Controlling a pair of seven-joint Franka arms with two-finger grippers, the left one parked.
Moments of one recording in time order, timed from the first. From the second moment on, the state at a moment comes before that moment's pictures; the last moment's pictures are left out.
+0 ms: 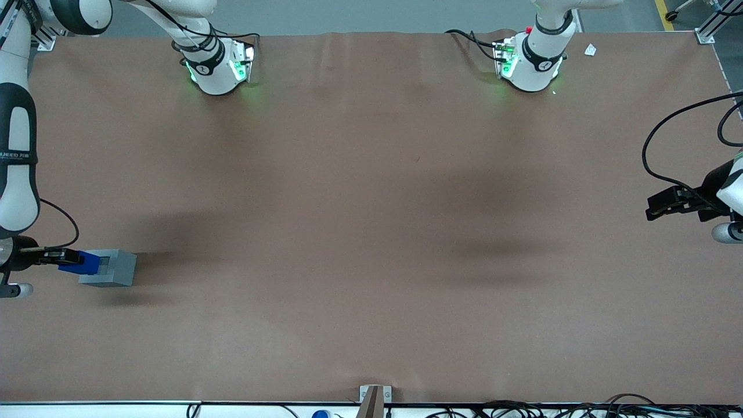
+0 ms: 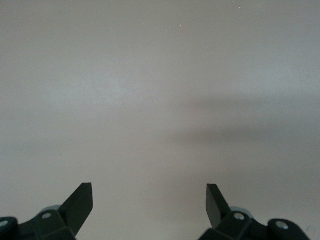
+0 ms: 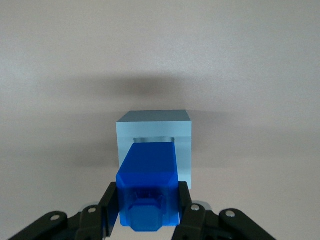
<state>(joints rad) -0.24 0.65 -0.10 -1.35 0.07 1.90 -0.36</state>
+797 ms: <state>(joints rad) -0.24 0.67 -0.09 -1.36 0.08 1.93 -0.32</state>
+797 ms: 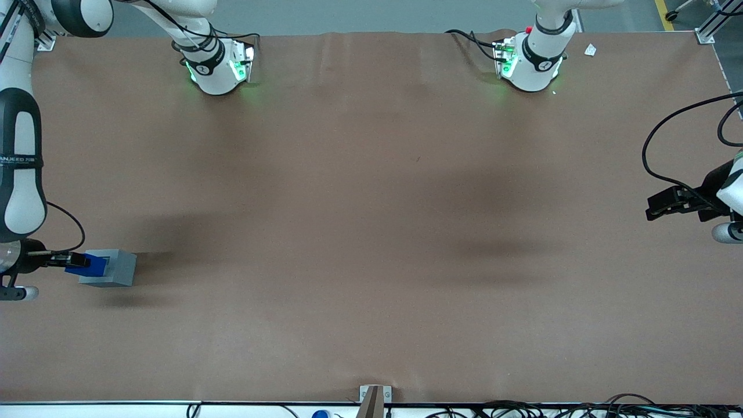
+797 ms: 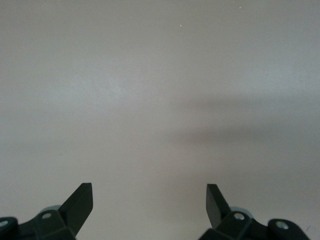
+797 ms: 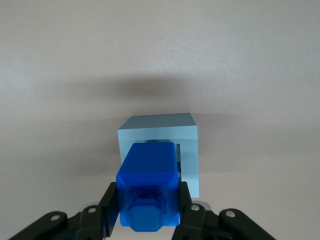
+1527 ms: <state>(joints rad) -0.24 0.67 -0.09 -1.36 0.05 1.91 -0.31</state>
